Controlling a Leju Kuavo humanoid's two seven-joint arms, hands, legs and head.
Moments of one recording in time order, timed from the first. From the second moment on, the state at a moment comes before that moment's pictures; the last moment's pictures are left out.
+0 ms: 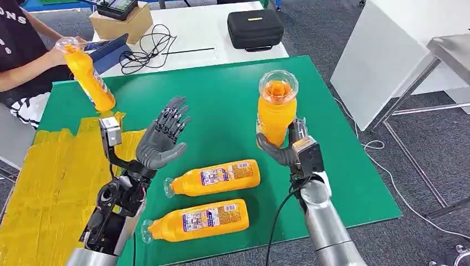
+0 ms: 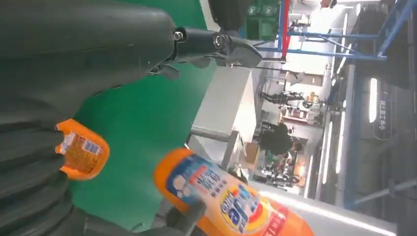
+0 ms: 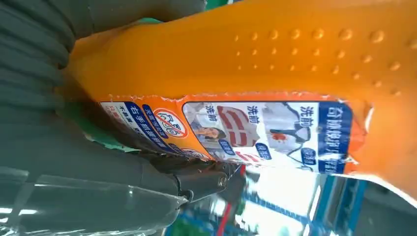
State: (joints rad) left arm -0.42 -0.19 -0.26 -1.17 0.37 -0.42 -0.23; right arm -0.28 0.09 0.14 -1.33 0.12 -0.04 -0.48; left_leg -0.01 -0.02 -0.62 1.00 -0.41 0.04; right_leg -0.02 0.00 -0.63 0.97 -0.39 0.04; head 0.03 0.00
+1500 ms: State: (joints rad) left arm -0.35 -0.19 -0.37 -1.34 0.28 -0.26 -0.29; right arm -0.43 0.21 0.44 -1.03 0.15 -0.05 -0.43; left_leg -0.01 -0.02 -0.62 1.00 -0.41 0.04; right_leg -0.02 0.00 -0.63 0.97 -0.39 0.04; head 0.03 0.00
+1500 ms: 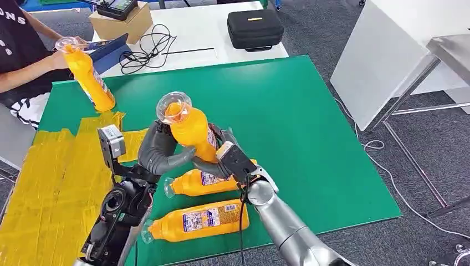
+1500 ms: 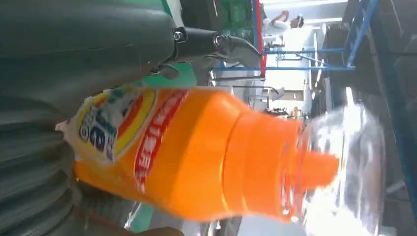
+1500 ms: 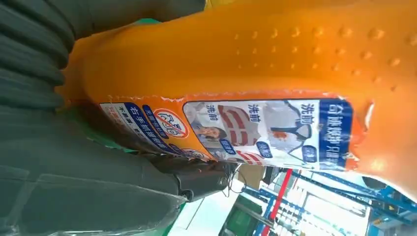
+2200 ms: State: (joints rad) left arm -0.35 -0.19 -0.41 -1.35 0.24 -0.24 -0.30; right arm -0.46 0.22 0.48 -0.97 0.14 -0.05 -0.44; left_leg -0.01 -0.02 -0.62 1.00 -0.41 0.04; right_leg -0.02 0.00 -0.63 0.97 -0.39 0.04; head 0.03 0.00
